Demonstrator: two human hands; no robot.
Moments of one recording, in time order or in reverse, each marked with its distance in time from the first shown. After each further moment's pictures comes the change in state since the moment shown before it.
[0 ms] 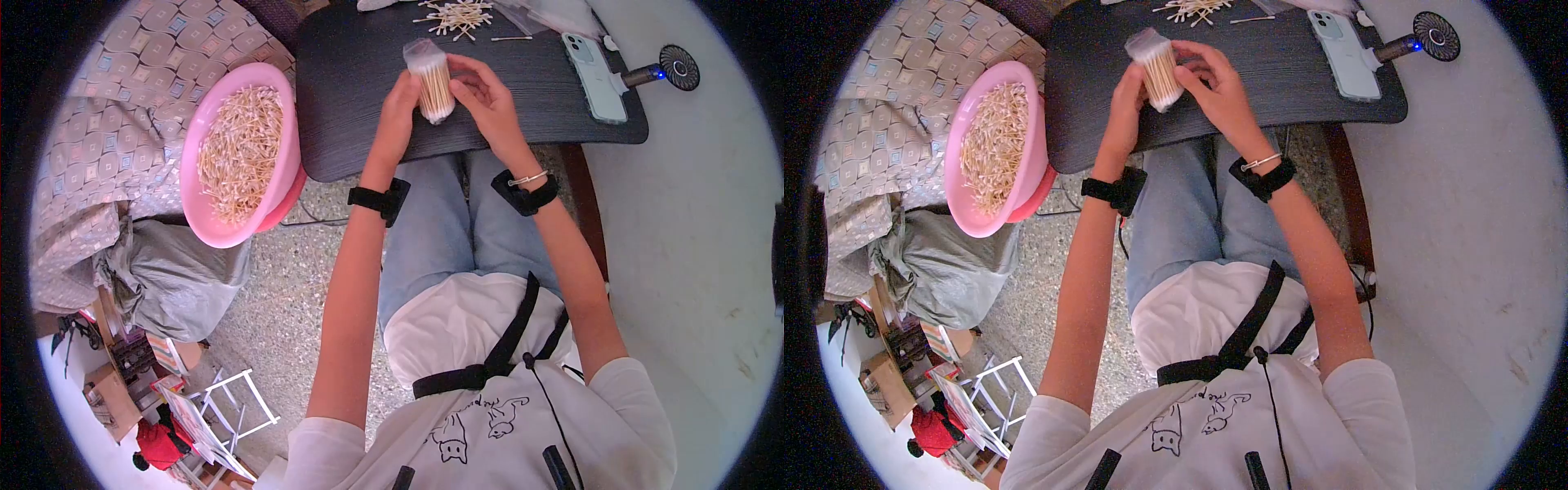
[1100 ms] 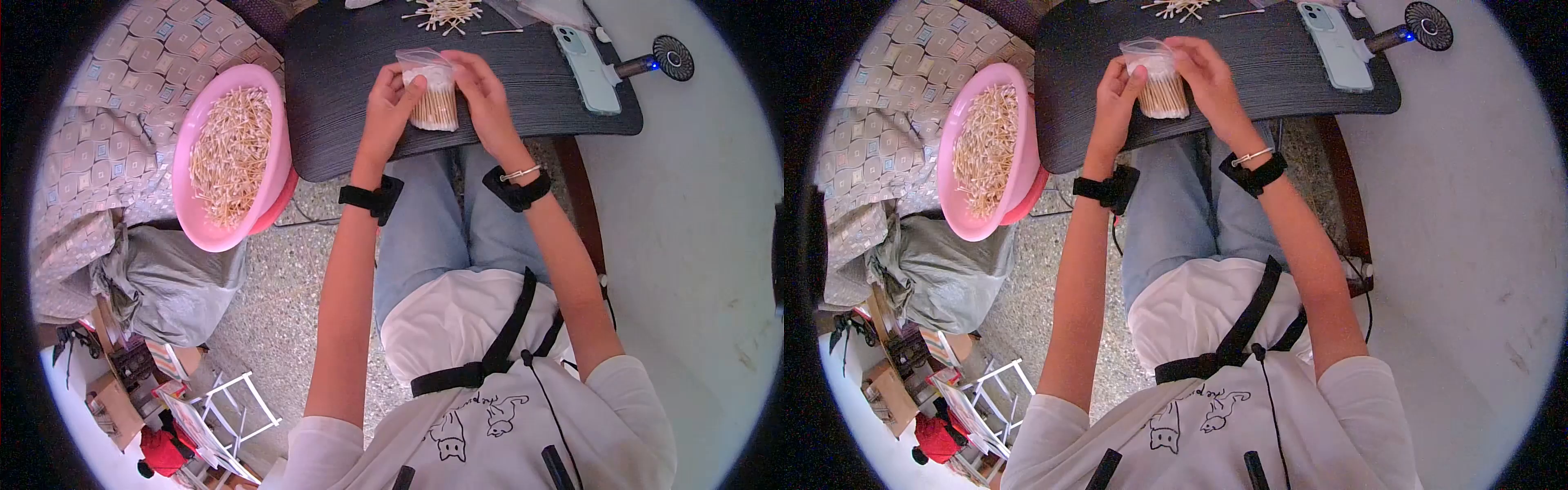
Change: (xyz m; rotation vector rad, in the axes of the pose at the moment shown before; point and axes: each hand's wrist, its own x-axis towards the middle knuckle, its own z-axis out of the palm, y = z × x) left_hand -0.002 0.005 0.004 0.019 -0.004 0.082; right_hand -0.002 -0.011 0.004 0.103 0.086 0.052
